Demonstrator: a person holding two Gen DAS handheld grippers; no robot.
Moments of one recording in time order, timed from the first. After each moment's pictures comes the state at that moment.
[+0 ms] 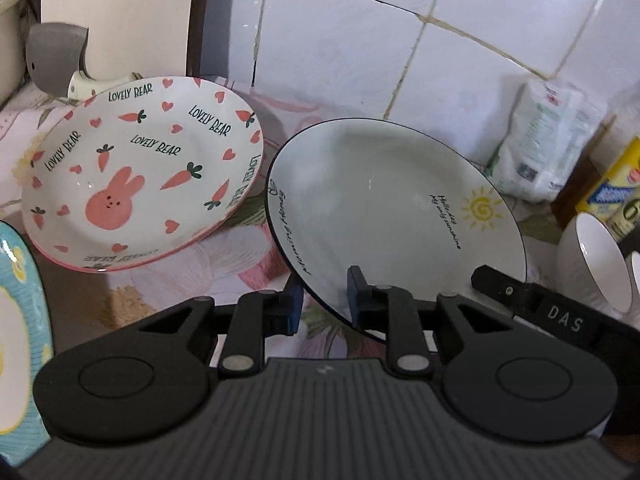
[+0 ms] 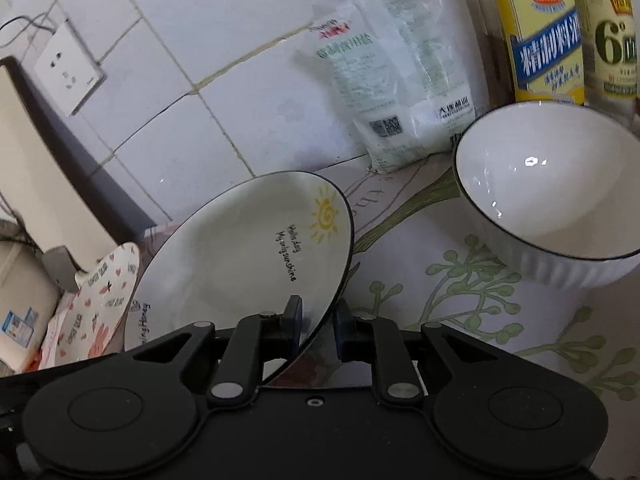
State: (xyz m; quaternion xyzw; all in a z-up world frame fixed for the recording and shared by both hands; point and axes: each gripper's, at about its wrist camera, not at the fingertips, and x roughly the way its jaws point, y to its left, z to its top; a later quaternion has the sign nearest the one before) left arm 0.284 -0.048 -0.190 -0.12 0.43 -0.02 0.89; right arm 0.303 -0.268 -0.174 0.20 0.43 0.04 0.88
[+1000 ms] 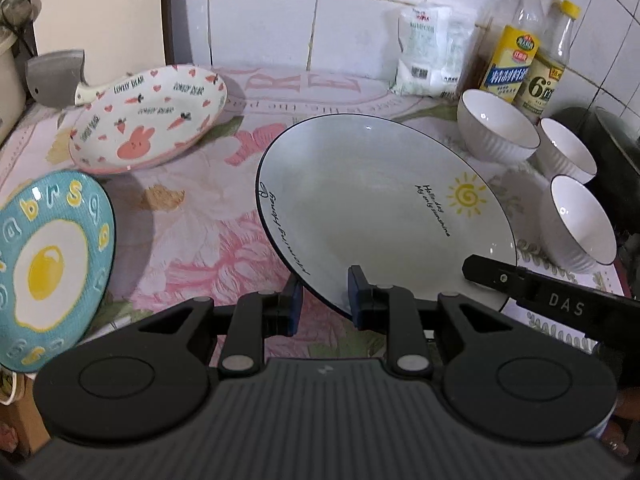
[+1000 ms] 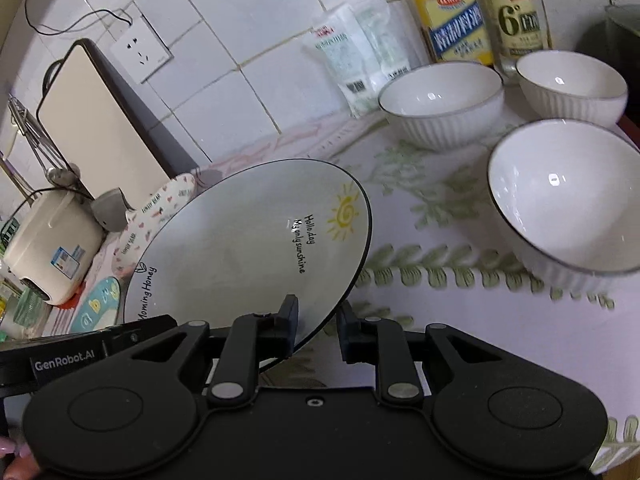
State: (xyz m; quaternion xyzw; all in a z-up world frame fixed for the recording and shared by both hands) left arm 0.144 -0.074 -0.155 -0.03 0.45 -0.10 0.89; right arm 0.150 -0.287 -0.143 0.21 0.44 0.06 0.87
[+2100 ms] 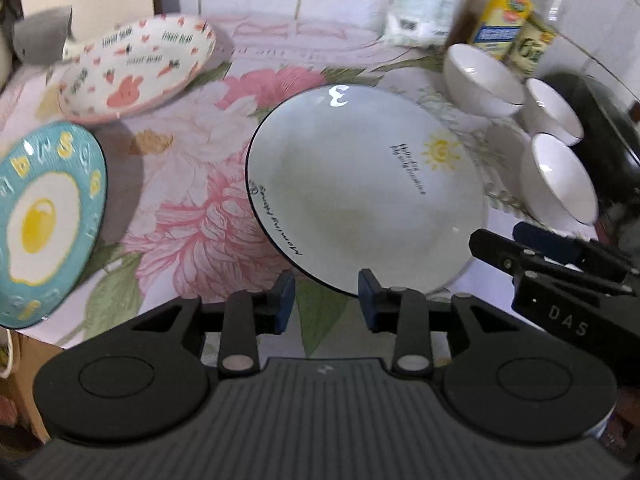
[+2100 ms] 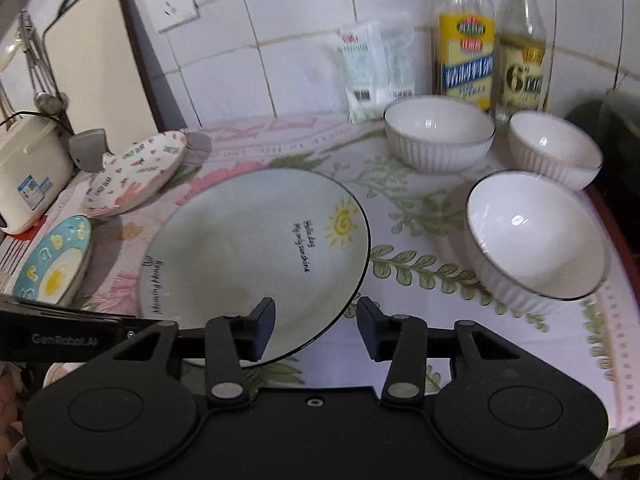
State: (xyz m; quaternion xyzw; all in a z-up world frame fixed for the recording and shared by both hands) left arm 0.127 -0.073 -0.142 -0.03 0.51 -0.12 0.85; right arm 0.124 -0.257 -0.095 0.06 0.45 0.03 0.89
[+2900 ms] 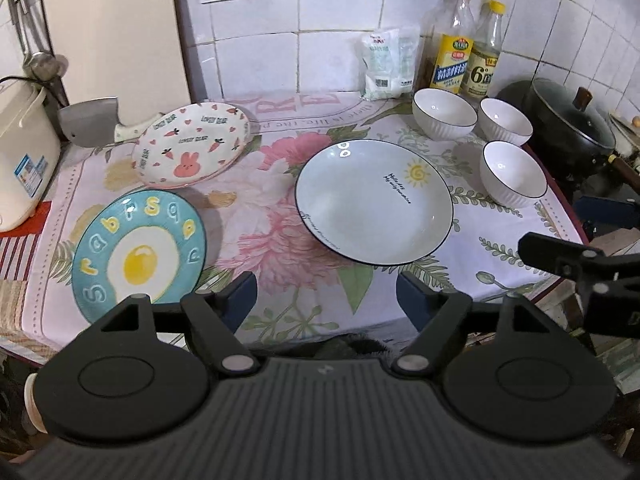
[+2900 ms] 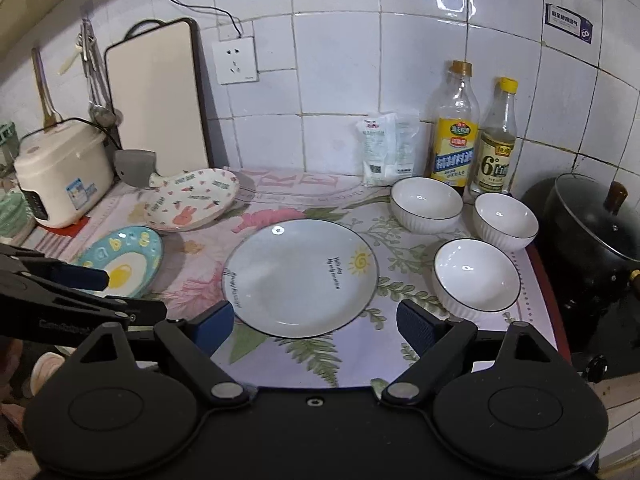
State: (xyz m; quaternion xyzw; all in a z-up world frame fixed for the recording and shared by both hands) left arm 0.046 -0.021 -0.049 0.03 0.44 -0.14 0.89; right arm 0.047 -0.212 0.022 0.02 0.42 0.03 0.91
